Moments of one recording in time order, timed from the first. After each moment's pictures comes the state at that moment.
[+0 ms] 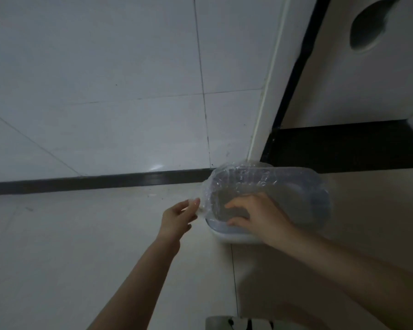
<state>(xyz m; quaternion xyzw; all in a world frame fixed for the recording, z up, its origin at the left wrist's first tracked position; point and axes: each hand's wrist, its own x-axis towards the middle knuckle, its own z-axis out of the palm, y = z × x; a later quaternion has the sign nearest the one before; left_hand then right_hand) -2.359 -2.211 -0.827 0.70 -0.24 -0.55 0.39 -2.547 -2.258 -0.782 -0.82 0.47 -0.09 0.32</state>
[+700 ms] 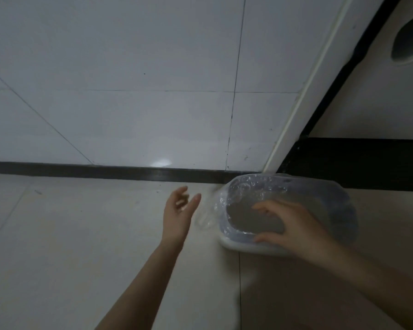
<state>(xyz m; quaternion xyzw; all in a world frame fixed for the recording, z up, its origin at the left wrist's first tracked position) -2.334 -2.219 -0.853 0.72 -0.27 -0.40 0.49 -2.565 -2.268 -0.788 -0.83 0.44 -0.09 0.33</state>
